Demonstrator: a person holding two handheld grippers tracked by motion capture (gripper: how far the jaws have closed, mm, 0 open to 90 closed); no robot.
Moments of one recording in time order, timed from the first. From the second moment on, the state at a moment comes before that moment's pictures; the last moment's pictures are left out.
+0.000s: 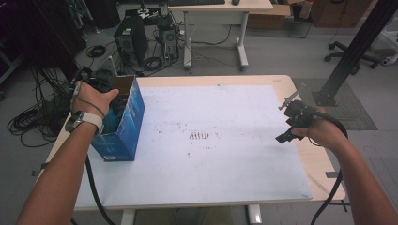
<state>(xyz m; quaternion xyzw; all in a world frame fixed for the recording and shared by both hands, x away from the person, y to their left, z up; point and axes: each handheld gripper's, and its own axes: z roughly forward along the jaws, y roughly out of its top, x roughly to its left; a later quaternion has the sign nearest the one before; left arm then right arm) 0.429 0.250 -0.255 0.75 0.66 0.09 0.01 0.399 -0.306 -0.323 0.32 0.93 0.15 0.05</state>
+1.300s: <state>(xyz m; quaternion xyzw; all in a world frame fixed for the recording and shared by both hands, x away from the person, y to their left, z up) 0.431 0.254 -0.282 0.75 0.65 0.09 0.01 0.400 -0.303 -0.331 0.32 0.94 0.14 0.04</state>
